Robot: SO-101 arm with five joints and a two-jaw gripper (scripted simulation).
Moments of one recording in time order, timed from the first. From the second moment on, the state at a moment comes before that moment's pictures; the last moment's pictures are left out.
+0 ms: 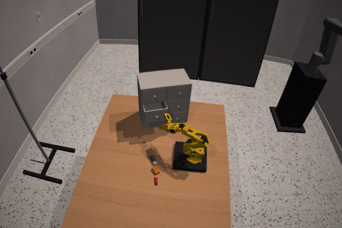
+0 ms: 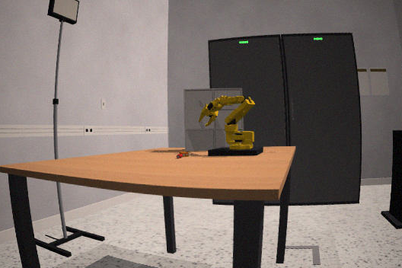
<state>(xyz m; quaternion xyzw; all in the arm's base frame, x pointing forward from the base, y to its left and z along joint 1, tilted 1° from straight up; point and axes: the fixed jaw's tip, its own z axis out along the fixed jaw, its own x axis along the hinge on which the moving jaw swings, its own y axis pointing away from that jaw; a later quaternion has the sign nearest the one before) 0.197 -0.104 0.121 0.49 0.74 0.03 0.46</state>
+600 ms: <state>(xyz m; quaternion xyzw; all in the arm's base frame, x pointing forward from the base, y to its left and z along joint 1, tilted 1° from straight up) 0.166 -0.088 0.107 0.36 0.87 -0.05 0.34</state>
